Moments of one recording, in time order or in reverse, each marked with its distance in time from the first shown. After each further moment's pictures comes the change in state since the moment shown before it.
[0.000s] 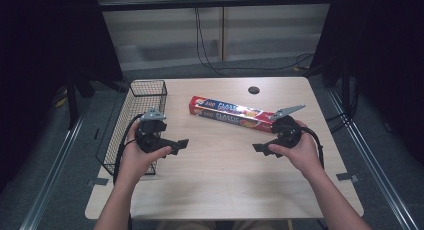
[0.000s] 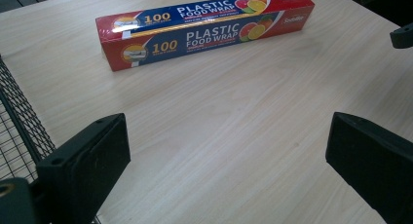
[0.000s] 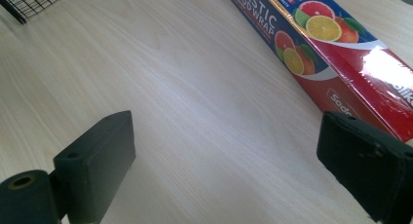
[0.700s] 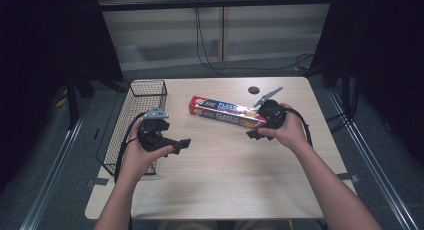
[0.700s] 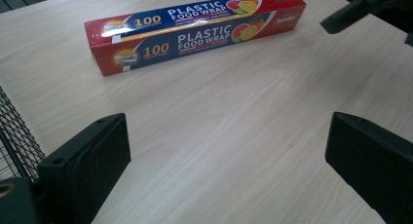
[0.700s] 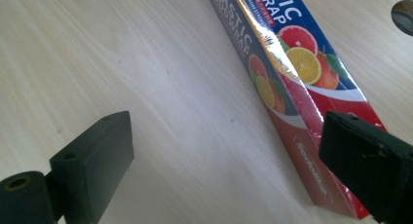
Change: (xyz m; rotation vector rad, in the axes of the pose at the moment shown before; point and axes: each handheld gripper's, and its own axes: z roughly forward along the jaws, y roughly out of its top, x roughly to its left) left arm -0.002 0.005 0.005 0.002 -0.026 0.022; right arm -0.026 0.047 0.039 0.143 -0.031 -0.112
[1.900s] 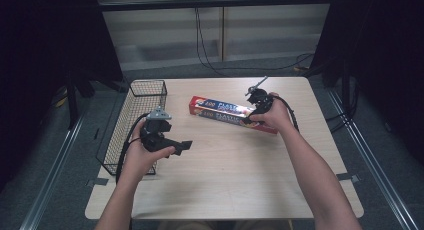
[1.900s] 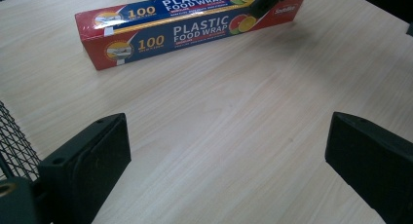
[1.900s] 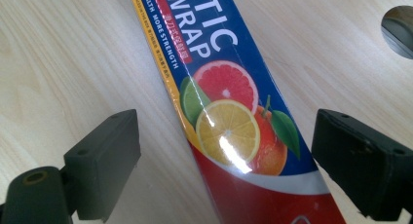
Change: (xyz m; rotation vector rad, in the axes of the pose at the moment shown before) left arm -0.001 -0.001 0.006 0.036 -0.008 0.009; right arm -0.058 0.032 0.073 0.071 -0.023 -0.008
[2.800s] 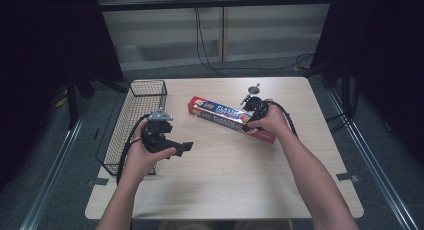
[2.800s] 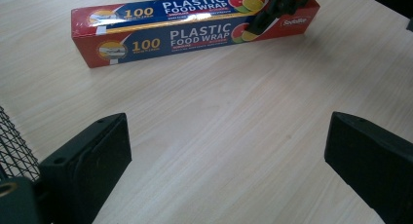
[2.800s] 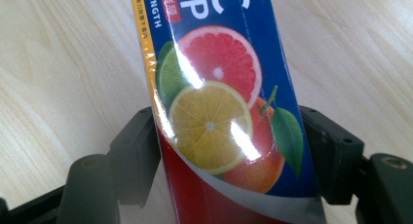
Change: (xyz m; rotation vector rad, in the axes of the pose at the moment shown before) left arm -0.003 -0.001 0.003 0.005 -0.014 0.005; right arm 0.017 -0.005 0.016 0.129 0.042 -0.028
